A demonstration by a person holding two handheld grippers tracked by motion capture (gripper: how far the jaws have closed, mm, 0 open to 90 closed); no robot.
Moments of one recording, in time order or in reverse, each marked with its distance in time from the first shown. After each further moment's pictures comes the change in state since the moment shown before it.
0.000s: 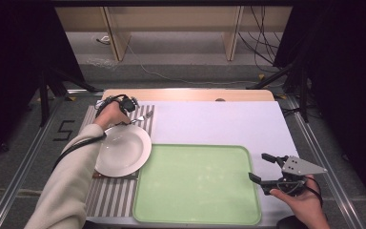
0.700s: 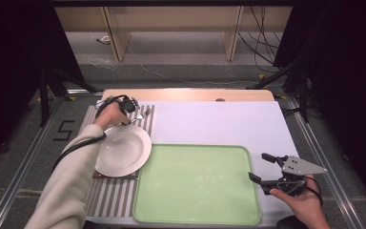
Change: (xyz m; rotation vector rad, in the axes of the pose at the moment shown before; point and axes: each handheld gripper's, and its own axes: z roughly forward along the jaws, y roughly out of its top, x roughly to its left) left arm 0.000 -0.001 -0.001 0.012 0.026 0.049; right arm 0.000 0.000 0.000 -0.001 0.000 0.000
